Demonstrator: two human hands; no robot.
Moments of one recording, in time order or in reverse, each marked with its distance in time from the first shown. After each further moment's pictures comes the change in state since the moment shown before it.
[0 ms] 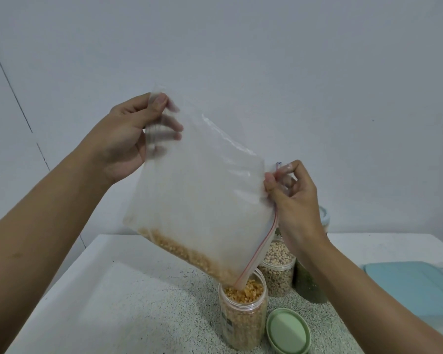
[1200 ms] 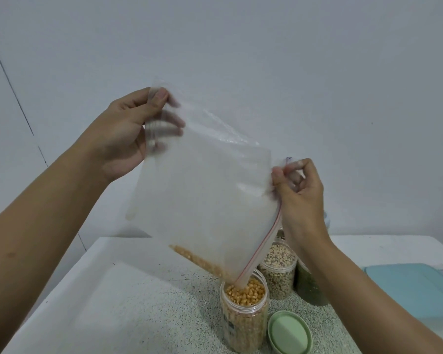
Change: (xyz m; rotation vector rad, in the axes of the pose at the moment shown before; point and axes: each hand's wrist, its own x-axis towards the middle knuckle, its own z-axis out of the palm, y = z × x) left_hand -0.004 0.012 0.001 0.010 -0.011 0.022; right_hand 0.001 -0.006 0.007 -0.054 0.069 -0.039
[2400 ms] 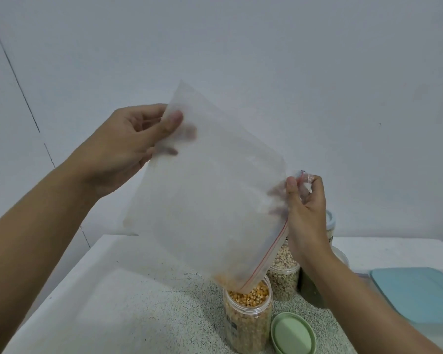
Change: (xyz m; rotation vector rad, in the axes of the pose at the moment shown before) left_hand -0.023 -0.008 -0.005 0.141 -0.118 0.089; right_hand -0.002 0.024 -0.010 0.008 0.145 0.050
